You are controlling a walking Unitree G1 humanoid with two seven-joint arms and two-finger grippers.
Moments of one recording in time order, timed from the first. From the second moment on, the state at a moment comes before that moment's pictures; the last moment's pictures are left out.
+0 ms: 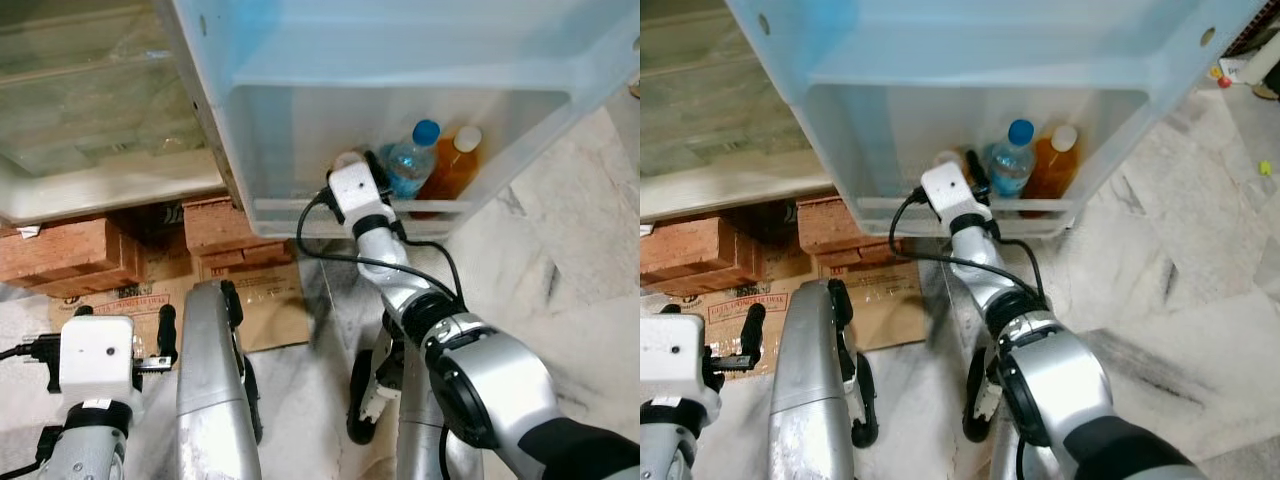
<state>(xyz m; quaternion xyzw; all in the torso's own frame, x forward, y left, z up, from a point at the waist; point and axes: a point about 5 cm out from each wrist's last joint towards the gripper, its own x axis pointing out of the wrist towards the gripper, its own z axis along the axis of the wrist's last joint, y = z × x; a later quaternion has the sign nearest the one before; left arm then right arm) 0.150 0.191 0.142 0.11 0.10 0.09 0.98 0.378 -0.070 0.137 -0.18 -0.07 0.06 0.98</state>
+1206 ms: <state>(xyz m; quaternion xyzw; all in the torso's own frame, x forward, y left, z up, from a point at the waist) 0.228 0.177 0.107 0.06 0.06 0.09 0.99 0.289 -0.128 0.115 0.03 -0.09 0.16 0.98</state>
